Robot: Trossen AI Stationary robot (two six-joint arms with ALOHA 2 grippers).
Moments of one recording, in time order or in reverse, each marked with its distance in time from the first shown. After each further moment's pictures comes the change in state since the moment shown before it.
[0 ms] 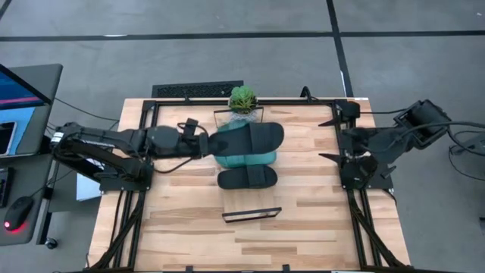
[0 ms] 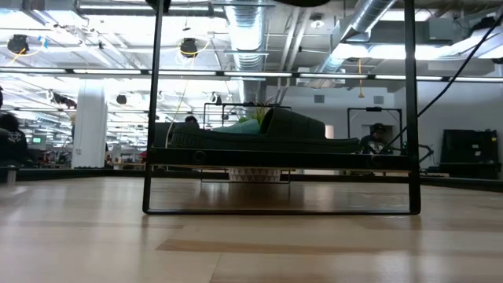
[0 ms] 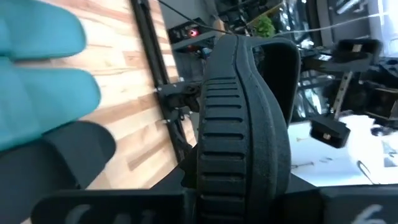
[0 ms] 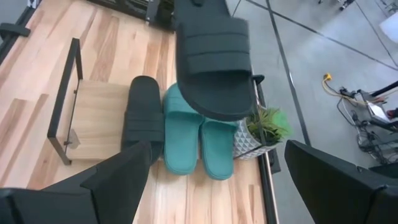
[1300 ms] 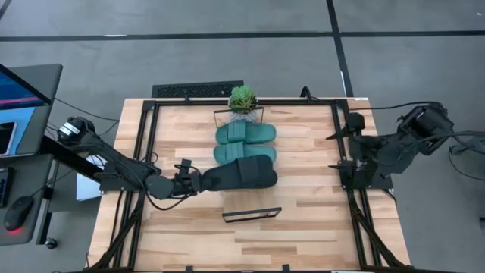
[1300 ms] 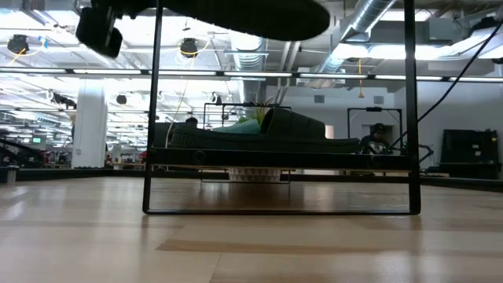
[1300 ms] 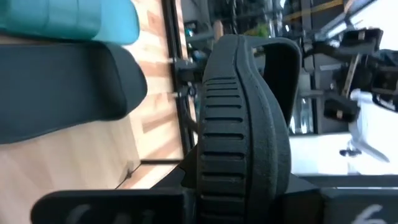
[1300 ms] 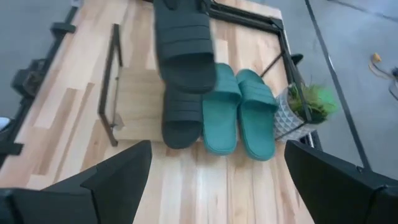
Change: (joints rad) left arm -0.416 0.050 -0.463 0.533 -0.438 -0.228; right arm 0.124 -0.126 -0.203 0.000 -0.056 0.215
